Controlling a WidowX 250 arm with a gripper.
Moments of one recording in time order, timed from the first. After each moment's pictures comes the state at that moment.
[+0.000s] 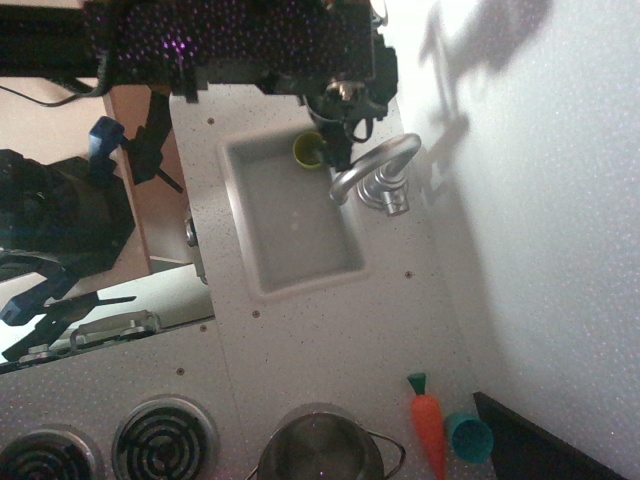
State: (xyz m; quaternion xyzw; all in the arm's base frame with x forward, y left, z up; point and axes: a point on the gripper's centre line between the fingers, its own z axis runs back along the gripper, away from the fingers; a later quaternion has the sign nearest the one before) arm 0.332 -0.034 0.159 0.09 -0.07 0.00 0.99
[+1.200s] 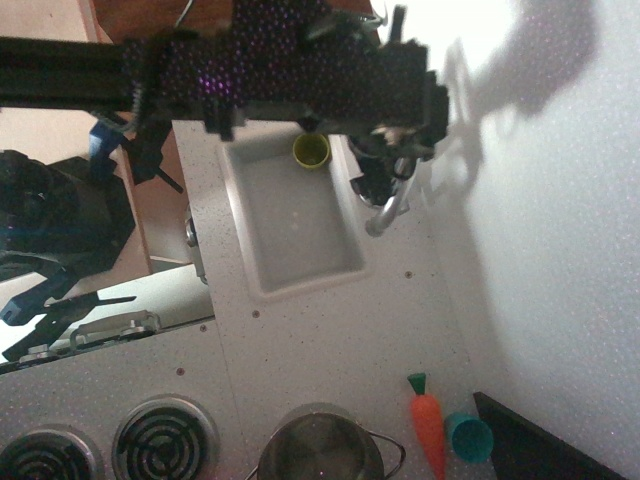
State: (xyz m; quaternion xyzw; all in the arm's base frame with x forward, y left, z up) arm 0.349 -0.073 0.176 0.08 -0.08 -0.02 0.99
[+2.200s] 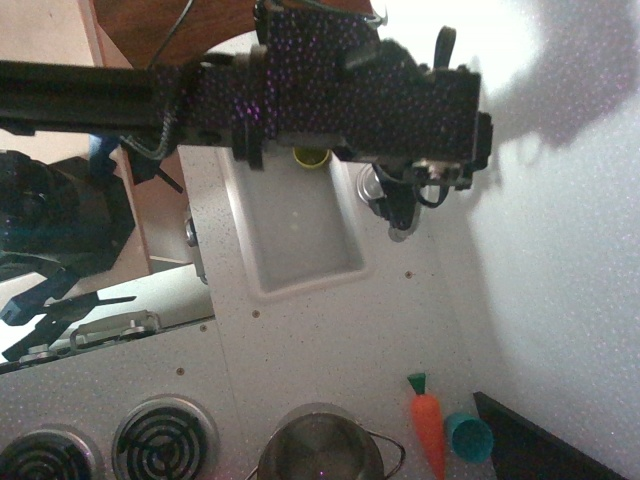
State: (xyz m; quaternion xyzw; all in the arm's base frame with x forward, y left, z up) arm 0.353 -0.096 0.181 0.09 -0.07 -0.05 0.99
